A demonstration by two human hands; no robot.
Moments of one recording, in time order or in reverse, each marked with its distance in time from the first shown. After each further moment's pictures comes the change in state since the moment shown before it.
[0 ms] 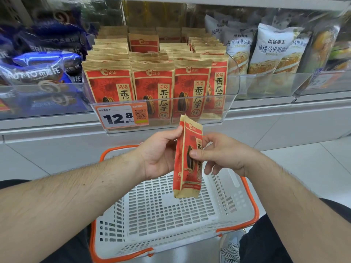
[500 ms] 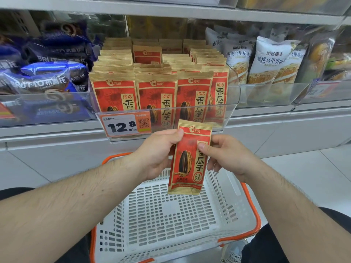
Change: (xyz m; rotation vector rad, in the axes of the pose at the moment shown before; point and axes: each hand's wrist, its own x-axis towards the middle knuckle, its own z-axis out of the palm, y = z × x) left_hand -0.010 0.015 0.005 0.266 0.148 0.225; right_hand 0.005 -0.001 0.000 0.096 0.204 -0.108
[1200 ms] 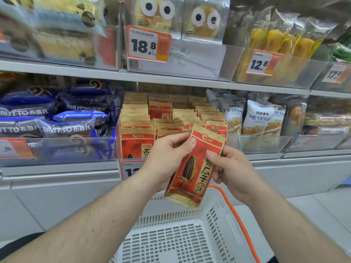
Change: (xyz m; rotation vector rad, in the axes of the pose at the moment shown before) left_hand -0.020 0.078 -0.004 -0.015 0.046 0.430; right_hand -0.004 -0.078 0.002 0.329 0.157 -0.221
